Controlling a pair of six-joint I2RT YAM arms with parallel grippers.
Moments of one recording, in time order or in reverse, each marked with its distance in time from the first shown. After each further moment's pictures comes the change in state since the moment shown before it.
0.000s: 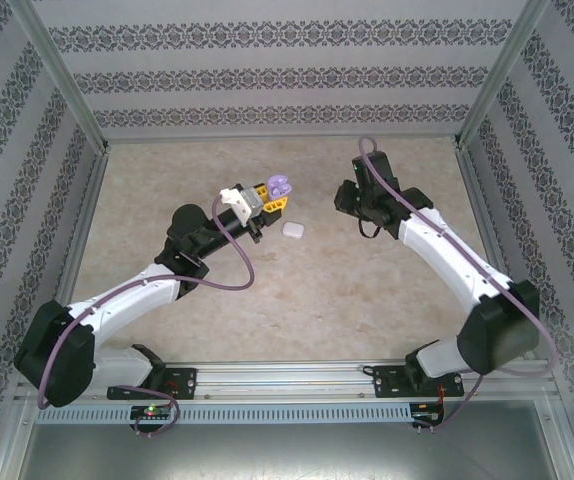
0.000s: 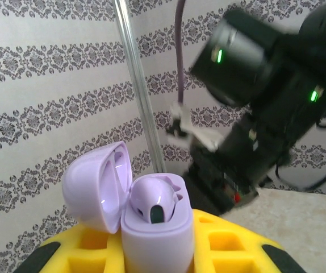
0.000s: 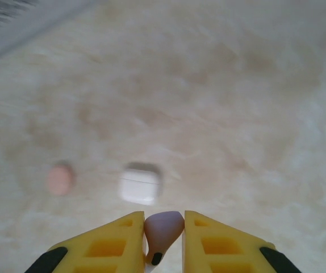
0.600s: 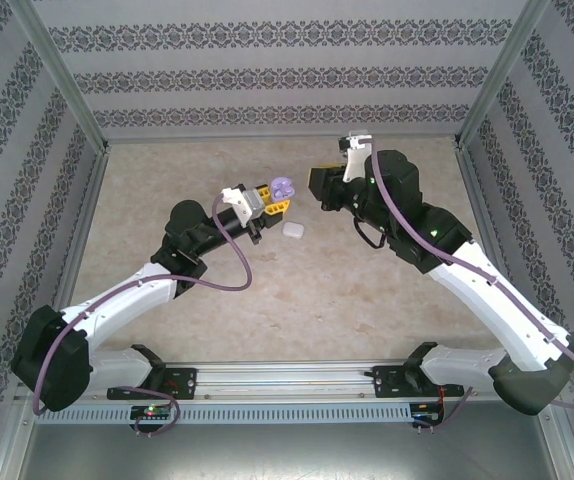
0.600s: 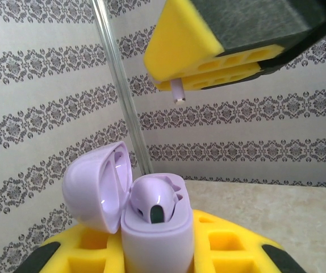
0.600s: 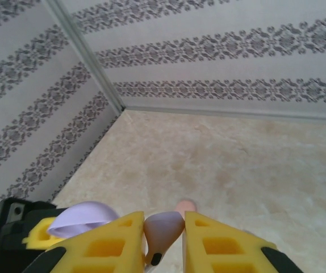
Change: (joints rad) left arm 0.000 -0.021 0.042 -0.083 0.064 0.026; right arm 0.287 -0.227 0.139 0.104 0.027 -0.268
